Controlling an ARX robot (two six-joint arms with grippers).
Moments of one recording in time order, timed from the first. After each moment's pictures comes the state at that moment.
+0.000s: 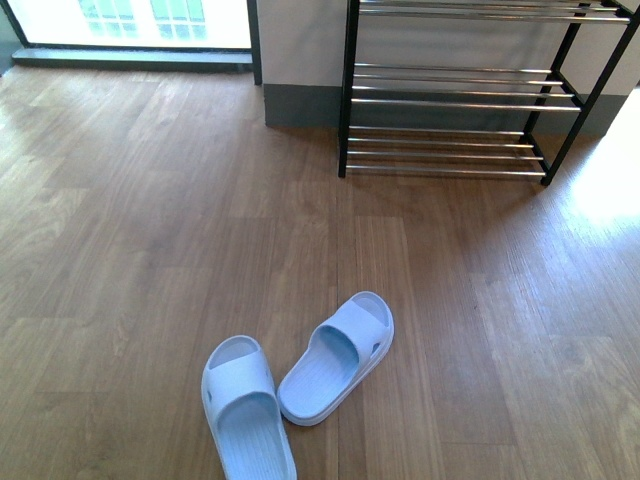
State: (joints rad) left arm -0.21 0.36 0.11 -0.03 -0.24 -0.12; right arm 0.00 0.00 0.02 0.00 0.00 0.00
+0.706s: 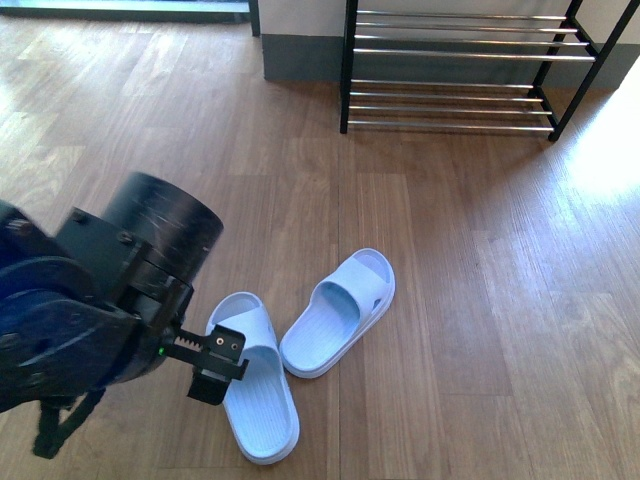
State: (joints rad) left arm -0.47 2.24 0.81 0.22 -0.33 -0.13; right arm 0.00 0.00 0.02 0.00 0.00 0.00
